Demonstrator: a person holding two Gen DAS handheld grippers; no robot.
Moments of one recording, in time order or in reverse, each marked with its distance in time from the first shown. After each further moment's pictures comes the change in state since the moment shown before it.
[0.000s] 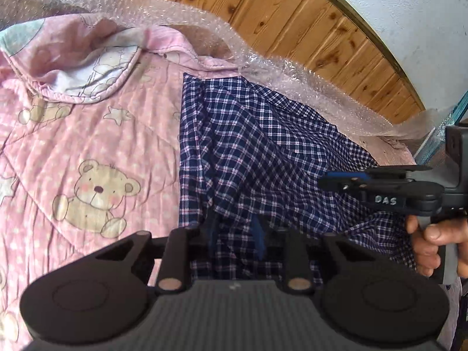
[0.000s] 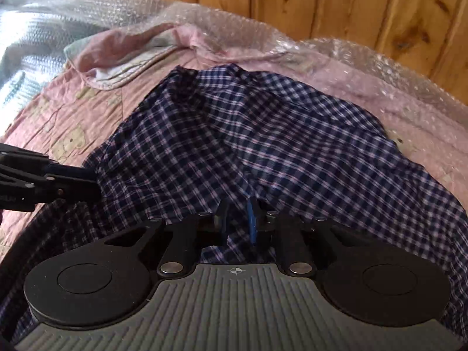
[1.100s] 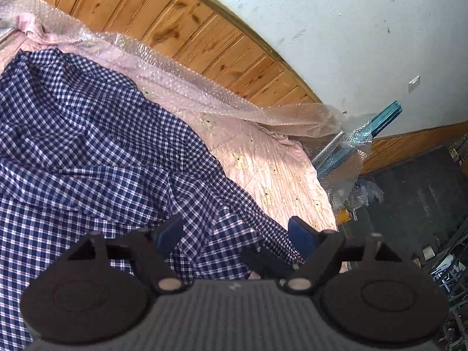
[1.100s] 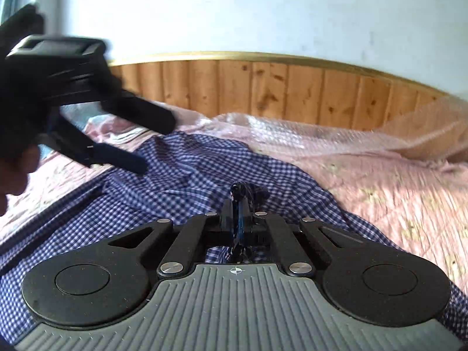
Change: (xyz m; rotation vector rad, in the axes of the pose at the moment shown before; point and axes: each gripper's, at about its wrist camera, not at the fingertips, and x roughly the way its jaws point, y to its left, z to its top) left arm -0.020 -0.259 -0.034 -0.132 0.039 -0.262; right arm -0.249 -0.025 -0.171 -0.067 -0.381 -0.124
